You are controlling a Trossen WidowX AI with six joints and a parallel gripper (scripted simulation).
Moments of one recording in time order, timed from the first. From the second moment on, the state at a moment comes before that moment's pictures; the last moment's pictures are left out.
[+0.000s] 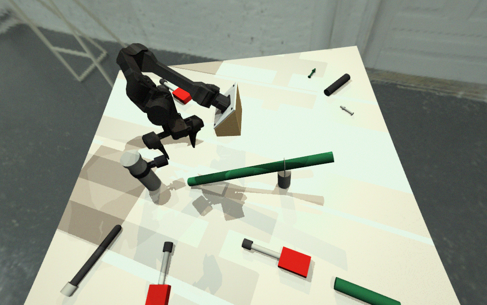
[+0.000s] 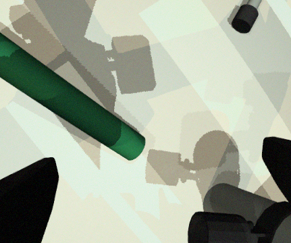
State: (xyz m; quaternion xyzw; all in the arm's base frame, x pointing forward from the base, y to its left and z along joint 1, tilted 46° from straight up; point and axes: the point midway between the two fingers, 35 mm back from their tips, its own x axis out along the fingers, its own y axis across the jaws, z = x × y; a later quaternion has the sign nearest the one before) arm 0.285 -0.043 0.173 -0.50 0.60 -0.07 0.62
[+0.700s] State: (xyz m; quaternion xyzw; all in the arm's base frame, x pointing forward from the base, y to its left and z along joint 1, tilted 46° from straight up) arm 0.246 -0.098 0.220 -0.70 0.55 0.22 0.40
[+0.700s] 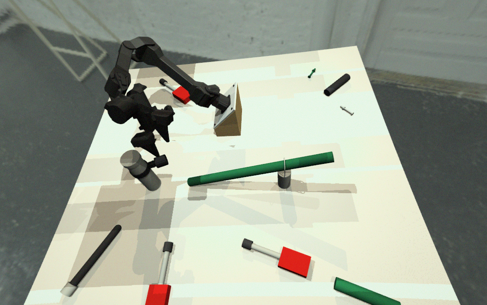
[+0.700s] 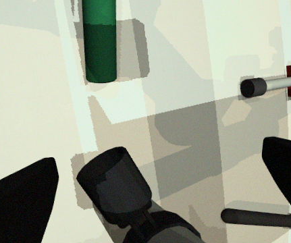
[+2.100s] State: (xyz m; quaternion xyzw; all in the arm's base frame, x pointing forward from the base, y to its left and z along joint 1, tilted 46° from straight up) arm 0.217 -0.162 0.206 -0.79 0.47 0.31 0.26
